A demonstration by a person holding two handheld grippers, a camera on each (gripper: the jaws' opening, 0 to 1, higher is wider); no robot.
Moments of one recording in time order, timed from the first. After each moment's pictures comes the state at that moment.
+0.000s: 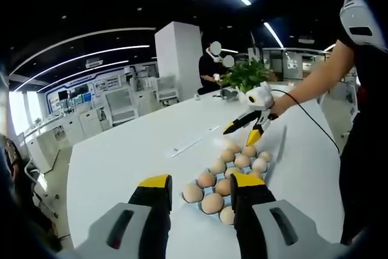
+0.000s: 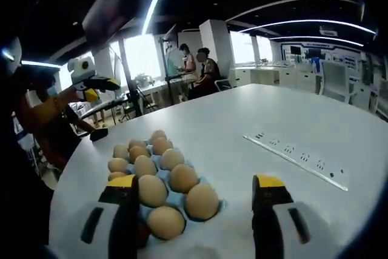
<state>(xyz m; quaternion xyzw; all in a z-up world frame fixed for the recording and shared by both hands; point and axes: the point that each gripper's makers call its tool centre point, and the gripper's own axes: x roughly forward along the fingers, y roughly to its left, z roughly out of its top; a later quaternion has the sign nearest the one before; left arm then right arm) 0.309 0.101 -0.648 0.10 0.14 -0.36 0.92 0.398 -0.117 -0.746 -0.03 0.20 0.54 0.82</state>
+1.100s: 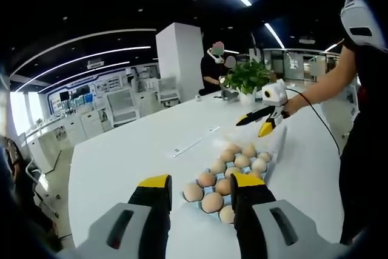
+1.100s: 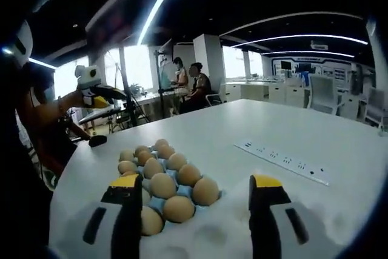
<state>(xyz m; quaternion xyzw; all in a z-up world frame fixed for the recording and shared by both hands) 0.304 0.104 -0.645 0.10 0.13 -0.35 0.92 0.367 -0.151 -0.716 -0.02 0.14 0.51 0.85</state>
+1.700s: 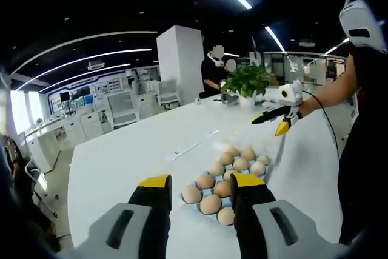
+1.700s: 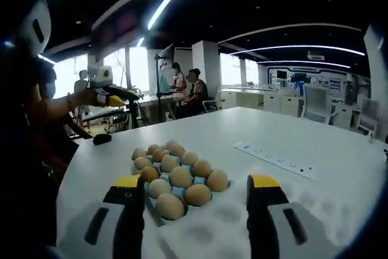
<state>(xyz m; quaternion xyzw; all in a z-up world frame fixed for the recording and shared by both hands) 0.301 0.103 -0.642 0.10 0.13 -0.36 0.92 0.317 -0.165 -0.698 -0.05 0.12 0.49 0.86</state>
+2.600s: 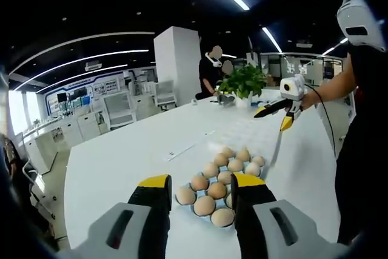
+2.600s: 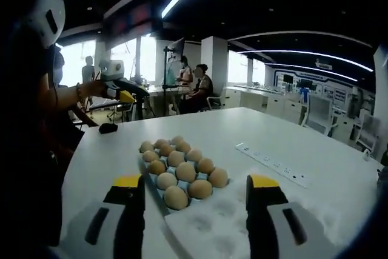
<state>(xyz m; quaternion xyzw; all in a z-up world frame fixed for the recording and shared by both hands) 0.294 0.095 -0.642 0.09 0.12 -0.37 0.92 0.299 -0.177 -0.683 -0.09 0.11 0.50 0.85</state>
